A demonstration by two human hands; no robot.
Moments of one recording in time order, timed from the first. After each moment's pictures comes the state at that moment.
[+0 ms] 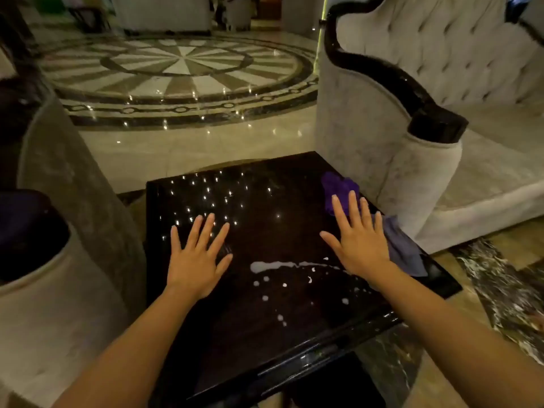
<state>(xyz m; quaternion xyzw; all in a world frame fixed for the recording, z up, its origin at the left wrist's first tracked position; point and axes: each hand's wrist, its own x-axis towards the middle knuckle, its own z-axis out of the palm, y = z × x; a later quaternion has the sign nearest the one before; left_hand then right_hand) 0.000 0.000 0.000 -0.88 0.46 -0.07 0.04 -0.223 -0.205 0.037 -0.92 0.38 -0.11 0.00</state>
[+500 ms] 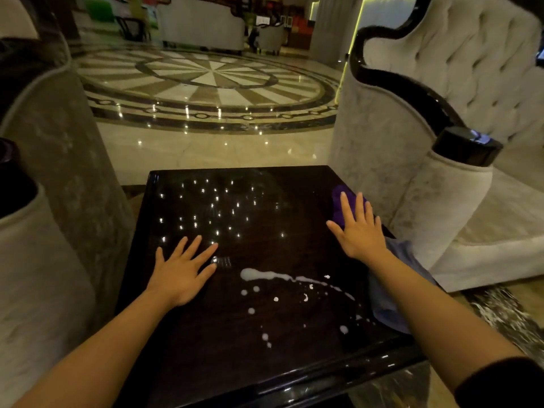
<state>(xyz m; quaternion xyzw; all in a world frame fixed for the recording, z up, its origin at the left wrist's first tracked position) 0.018 -0.006 -0.056 -0.91 0.40 0.10 -0.03 -0.180 -0.286 0.005 -0.91 0.39 -0.08 0.06</state>
